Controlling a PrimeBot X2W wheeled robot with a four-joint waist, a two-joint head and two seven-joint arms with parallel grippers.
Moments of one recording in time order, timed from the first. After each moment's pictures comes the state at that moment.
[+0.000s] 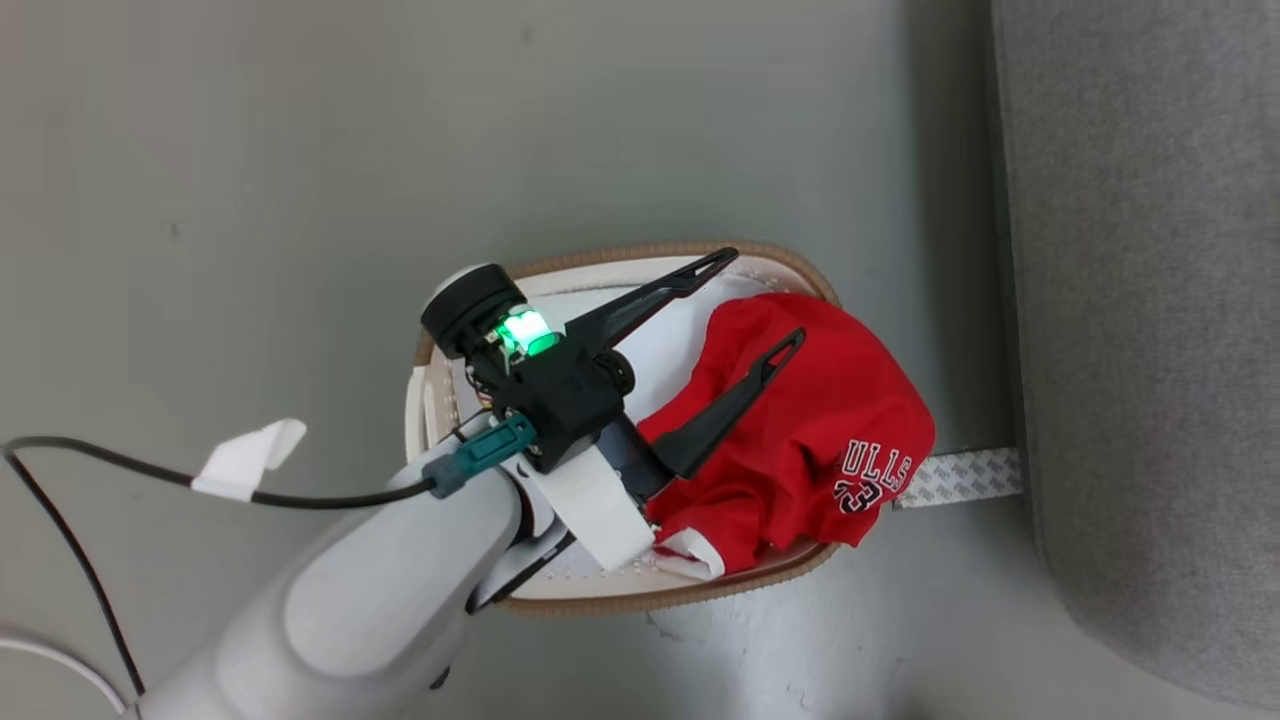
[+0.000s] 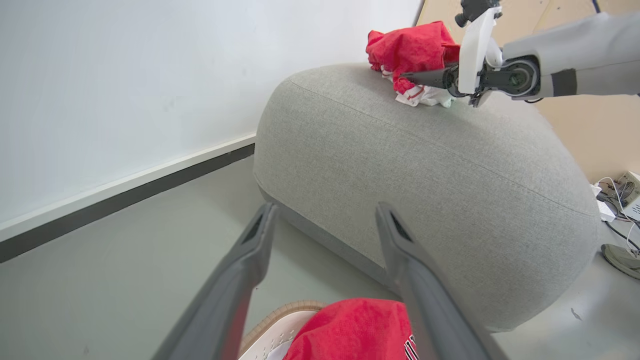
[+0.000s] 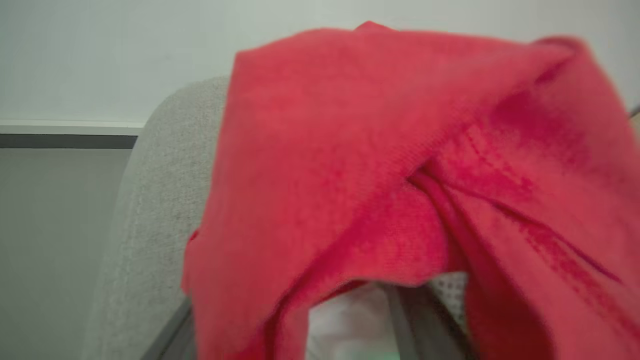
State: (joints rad) left arm -0.84 0.35 -0.89 0.15 -0.38 -0.13 -0.26; right arm -1.00 -0.52 0.10 0.90 0.48 0.13 -0.15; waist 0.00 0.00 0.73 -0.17
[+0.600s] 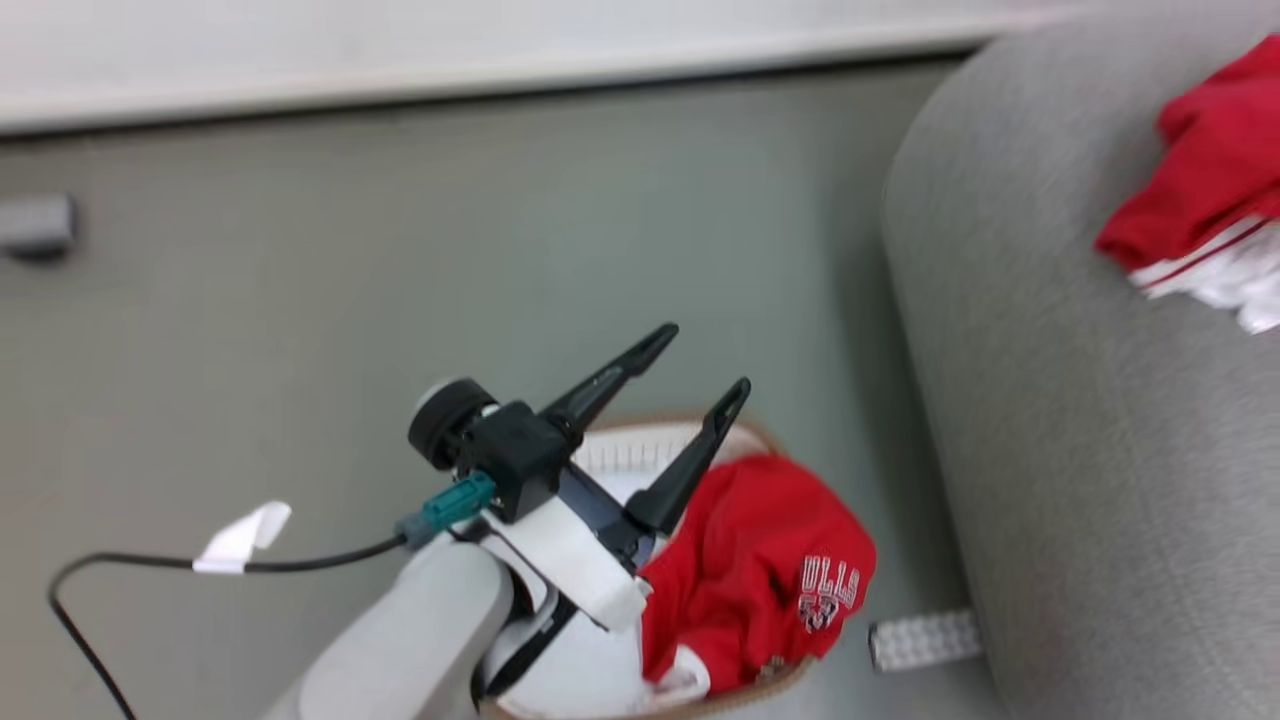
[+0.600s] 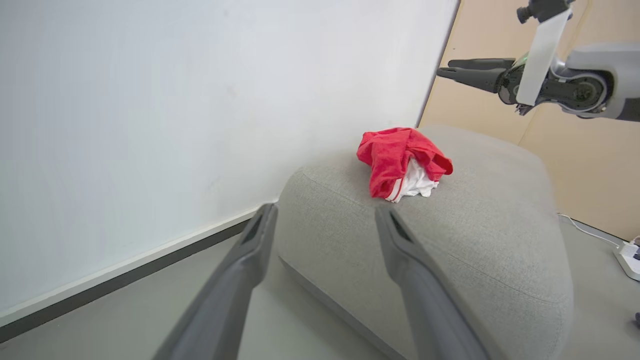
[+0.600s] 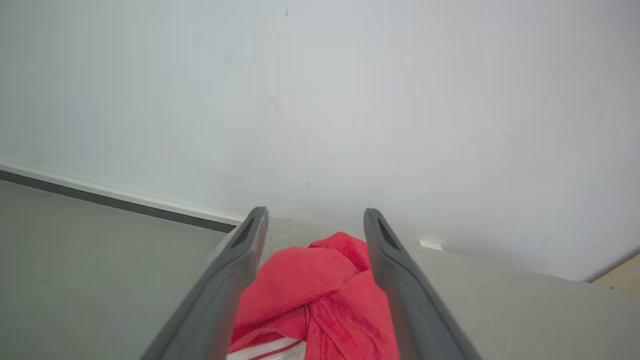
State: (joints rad) left arm -0.63 0.27 -0.75 0.19 -0.42 -0.11 -0.26; right arm -0.90 -0.66 0.42 0.63 0.58 0.13 -0.09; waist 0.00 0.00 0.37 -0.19
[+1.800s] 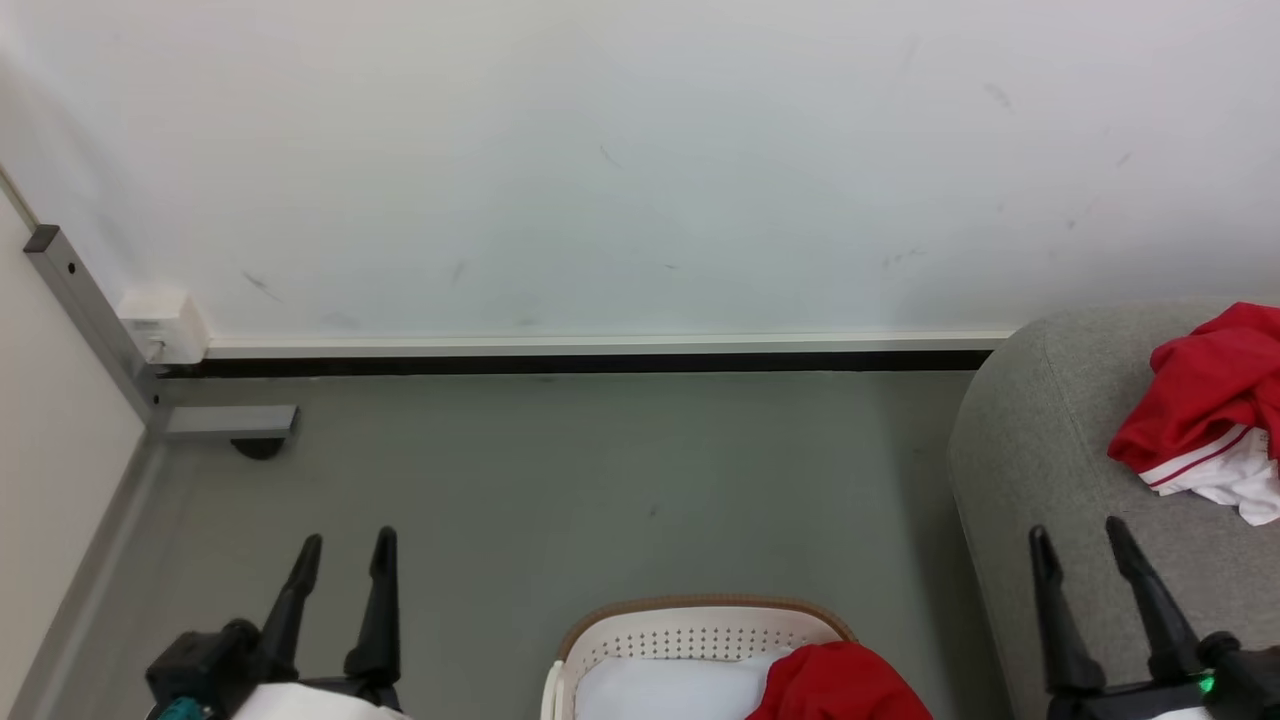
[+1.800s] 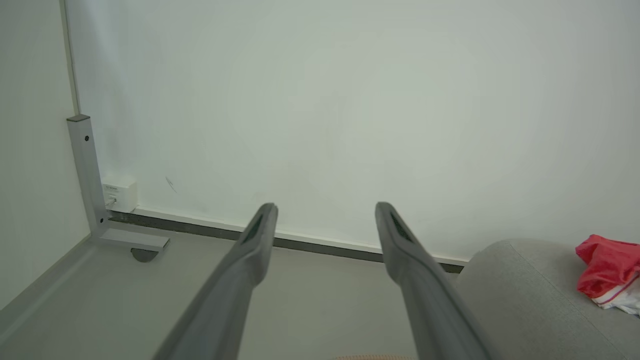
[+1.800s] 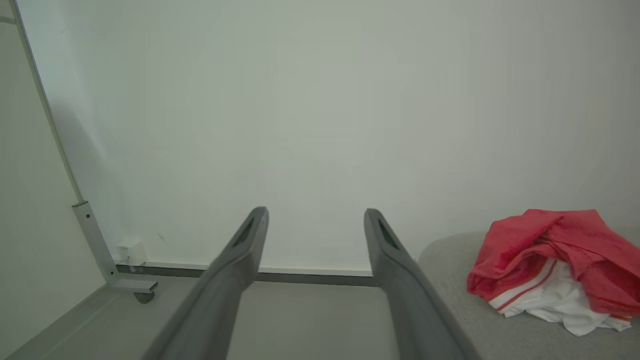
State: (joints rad) left arm -0.07 0.15 -0.11 0.19 -0.37 -0.05 -0.26; right arm -0.02 -0.15 0.08 0.11 0.35 0.13 -0.26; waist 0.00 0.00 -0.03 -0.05
